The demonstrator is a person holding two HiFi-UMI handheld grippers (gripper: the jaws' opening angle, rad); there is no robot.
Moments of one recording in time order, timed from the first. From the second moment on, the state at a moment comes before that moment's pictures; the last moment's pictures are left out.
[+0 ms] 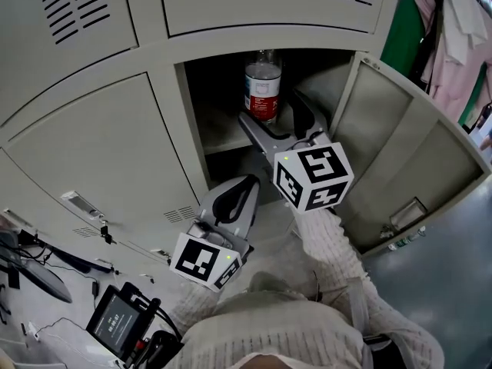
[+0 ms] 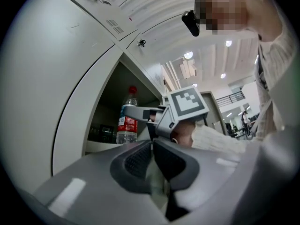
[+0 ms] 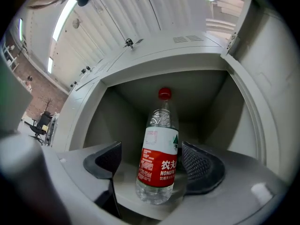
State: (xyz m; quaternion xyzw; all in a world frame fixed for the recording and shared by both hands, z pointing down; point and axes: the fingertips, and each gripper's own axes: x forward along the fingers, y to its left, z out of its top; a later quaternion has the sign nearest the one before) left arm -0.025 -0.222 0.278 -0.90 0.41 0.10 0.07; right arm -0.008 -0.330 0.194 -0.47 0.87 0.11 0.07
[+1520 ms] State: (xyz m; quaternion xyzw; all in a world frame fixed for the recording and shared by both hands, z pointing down) left arm -0.046 -0.224 0.285 -0.91 0.40 0.10 0.06; right arm -0.021 -0.387 0.182 -0.48 0.87 0.08 0.07
